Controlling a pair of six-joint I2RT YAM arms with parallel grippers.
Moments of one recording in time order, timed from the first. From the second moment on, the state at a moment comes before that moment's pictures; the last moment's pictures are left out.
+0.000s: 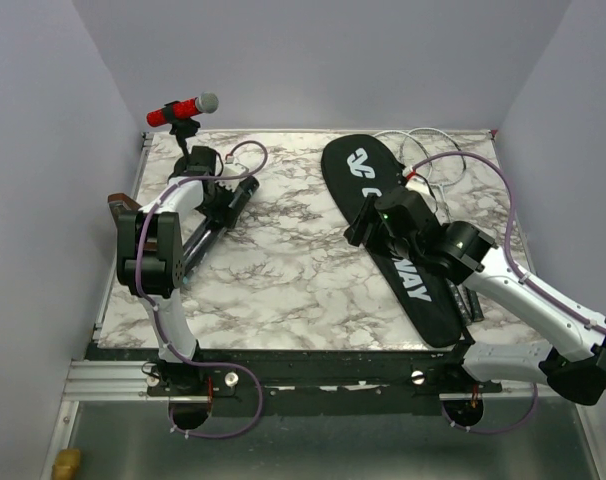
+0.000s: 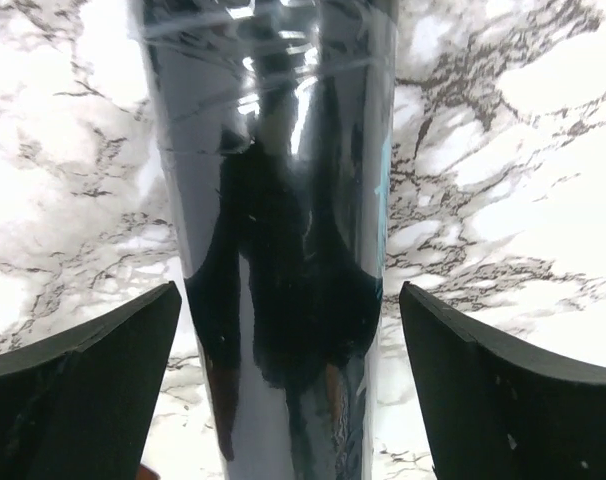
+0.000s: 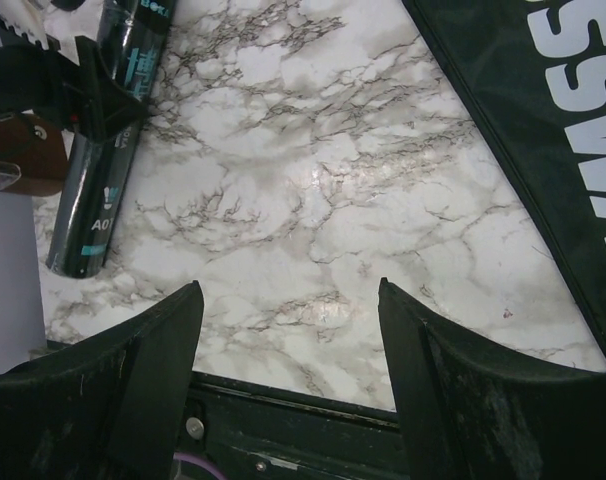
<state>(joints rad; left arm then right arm) -0.05 1.92 1.39 -0.58 0.16 0.44 0.87 1.18 1.27 -0.81 0.38 0.93</state>
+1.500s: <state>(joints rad) -0.26 1.21 1.17 -0.96 0.46 0.44 0.20 2.00 1.54 -0.60 0.39 0.61</state>
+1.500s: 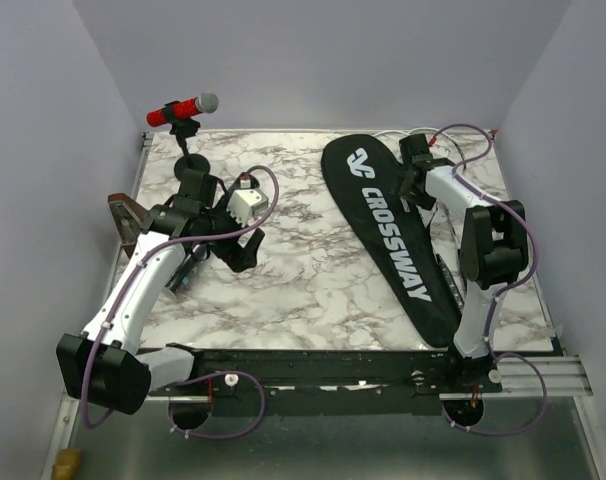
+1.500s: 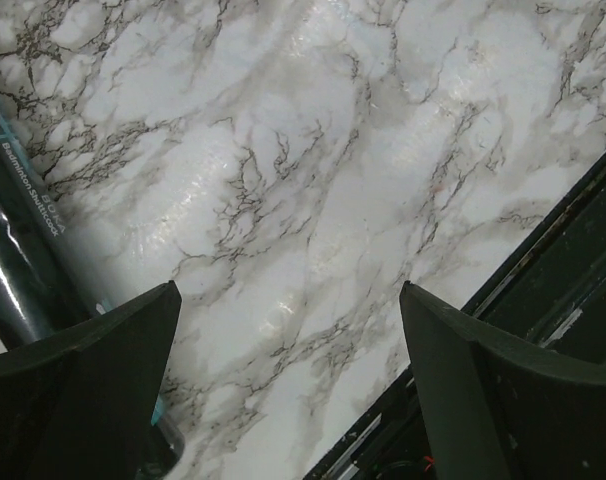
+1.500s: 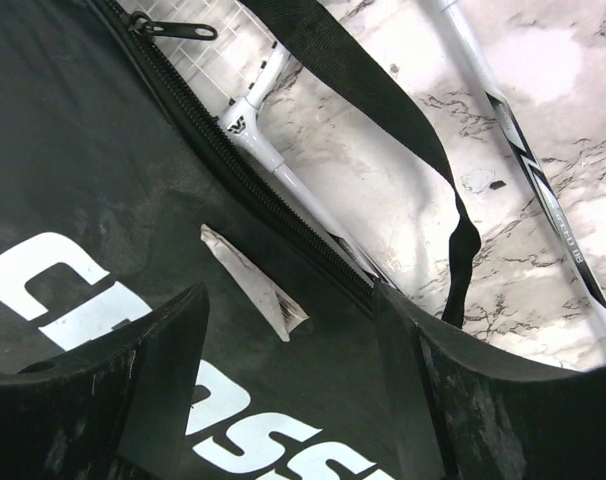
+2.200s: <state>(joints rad) -0.28 1.10 1.11 -0.90 0.47 0.44 0.20 1.98 1.36 -0.47 0.22 0.63</state>
